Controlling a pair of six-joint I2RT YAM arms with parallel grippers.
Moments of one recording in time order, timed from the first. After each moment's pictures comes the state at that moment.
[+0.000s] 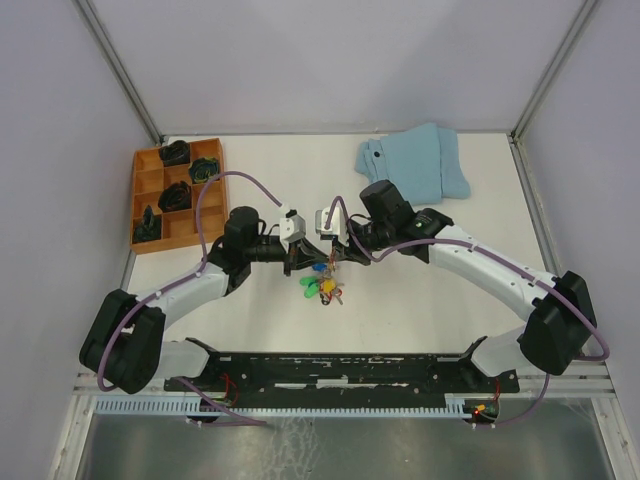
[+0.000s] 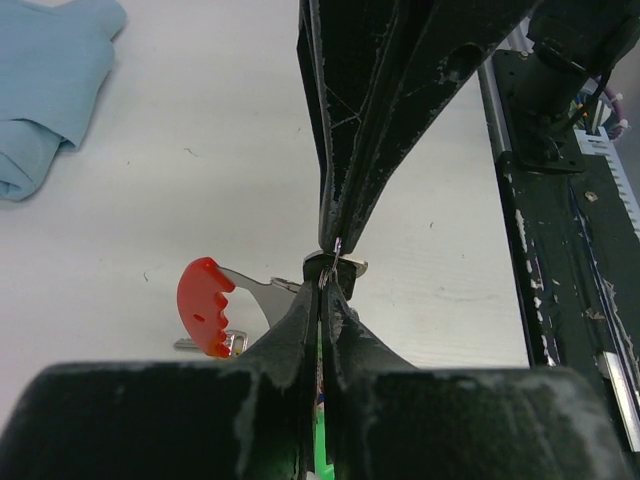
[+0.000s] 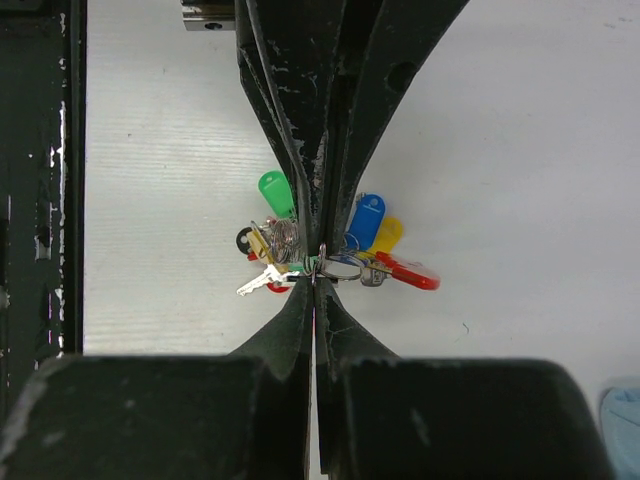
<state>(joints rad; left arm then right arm) -0.47 1.30 0.59 0.43 1.02 0.22 0.75 1.44 1.18 -0.52 -0.56 -0.63</state>
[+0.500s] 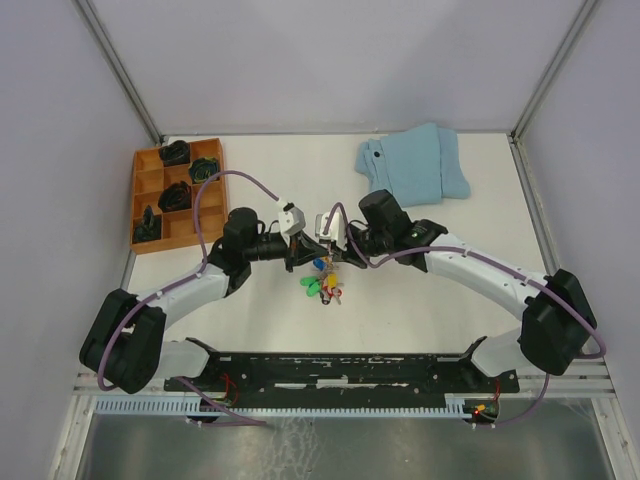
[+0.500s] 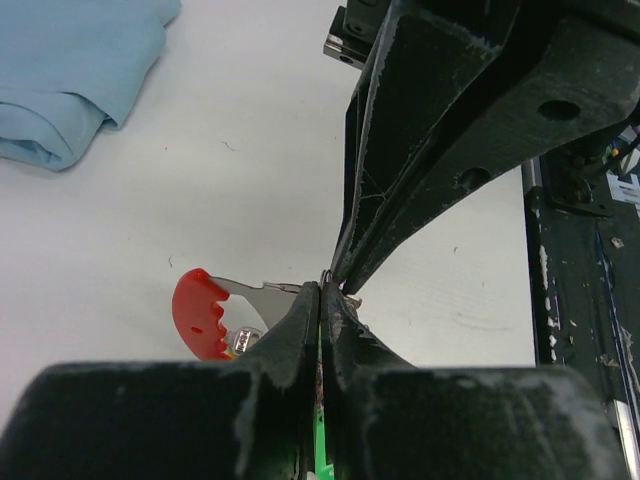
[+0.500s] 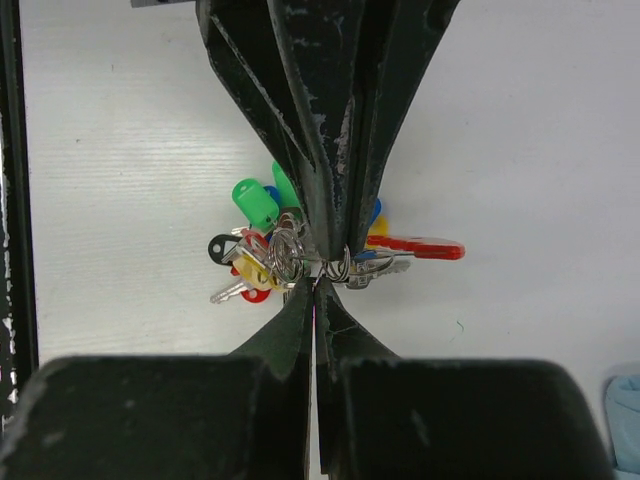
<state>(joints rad) -0.47 1.30 0.59 0.49 0.89 0.10 0.76 1.43 1.06 -0.37 -0.49 -0.59</state>
